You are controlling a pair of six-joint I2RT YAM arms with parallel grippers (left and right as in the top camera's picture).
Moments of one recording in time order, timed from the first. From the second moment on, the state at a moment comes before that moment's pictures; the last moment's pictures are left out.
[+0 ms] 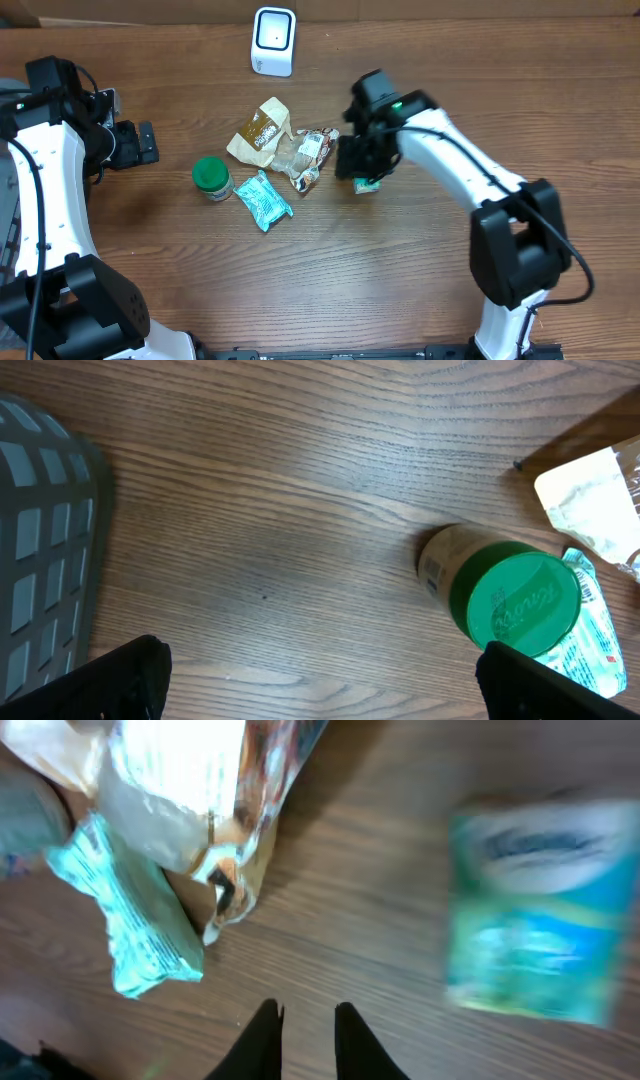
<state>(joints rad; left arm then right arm) 0.34 1.73 1.58 -1.19 0.07 0.08 0.47 2.00 1.53 -0.92 -0.37 0.41</state>
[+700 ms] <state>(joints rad) 0.34 1.73 1.58 -1.19 0.07 0.08 0.32 2.07 1.49 -0.86 -0.07 0.53</state>
